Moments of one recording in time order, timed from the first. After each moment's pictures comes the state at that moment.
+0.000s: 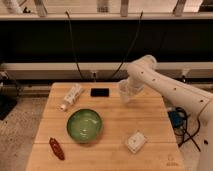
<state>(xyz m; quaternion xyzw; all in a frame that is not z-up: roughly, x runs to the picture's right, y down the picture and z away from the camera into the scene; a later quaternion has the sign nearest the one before) 0.162 0.035 0.827 -0.22 -0.10 -0.33 0.91</state>
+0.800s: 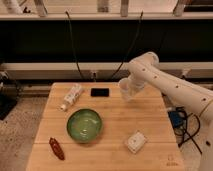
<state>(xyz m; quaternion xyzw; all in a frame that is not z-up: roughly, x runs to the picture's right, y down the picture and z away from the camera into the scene) 0.168 0.030 0.818 -0.23 -0.10 -0.33 0.91</state>
